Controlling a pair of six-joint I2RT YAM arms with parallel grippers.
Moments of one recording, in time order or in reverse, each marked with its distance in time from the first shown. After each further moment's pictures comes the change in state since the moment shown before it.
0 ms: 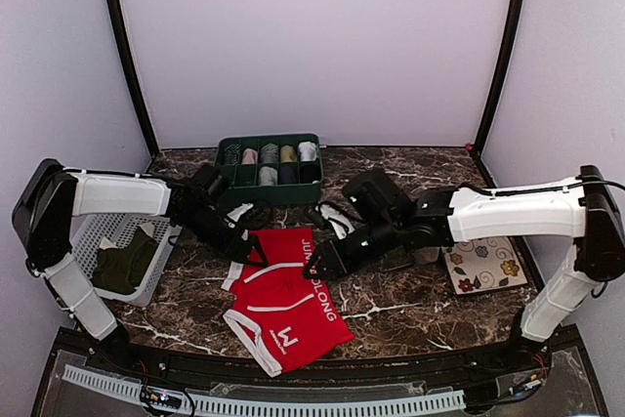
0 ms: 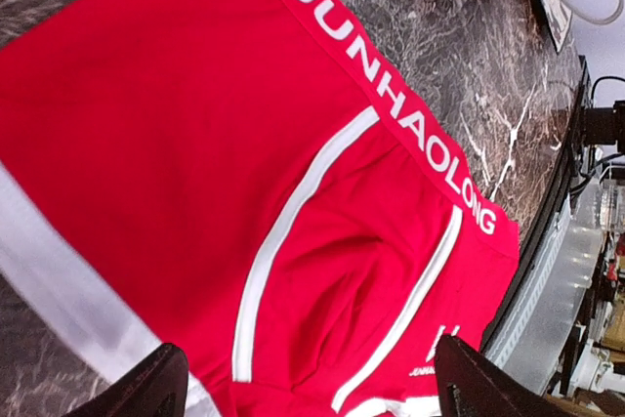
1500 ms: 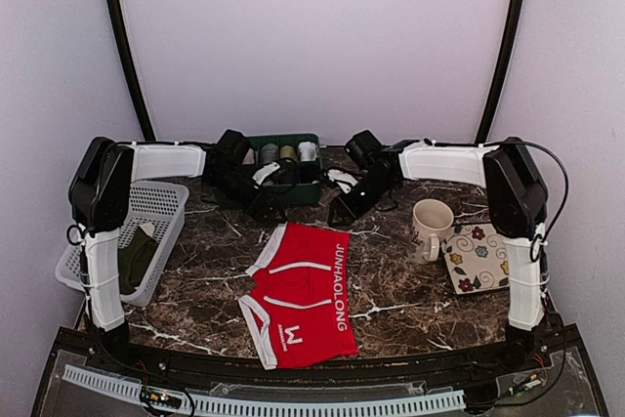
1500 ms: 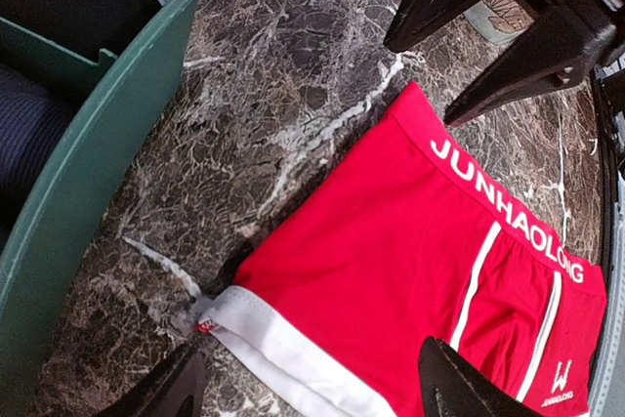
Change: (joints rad) left arm 0.082 0.445 0.545 -0.019 0.083 0.487; right arm -0.403 0.500 0.527 -0.318 0.048 -0.612
